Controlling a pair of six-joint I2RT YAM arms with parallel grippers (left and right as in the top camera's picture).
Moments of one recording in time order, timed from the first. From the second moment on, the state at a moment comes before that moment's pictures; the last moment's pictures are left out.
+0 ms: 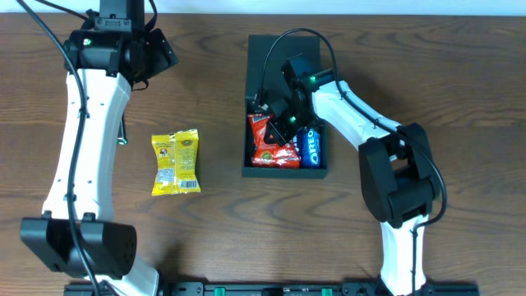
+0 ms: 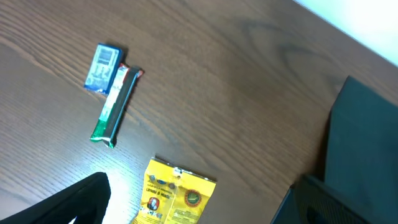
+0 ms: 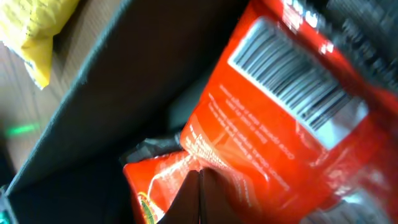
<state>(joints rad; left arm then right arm) -0.07 1.77 1.87 -1.16 -0.18 -0.56 0.42 2.19 1.63 -0.93 -0.56 -0.30</state>
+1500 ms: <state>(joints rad) -0.30 2.26 1.87 -1.13 0.33 -0.52 0.39 2.00 1.38 -0.82 -0.43 -0.22</state>
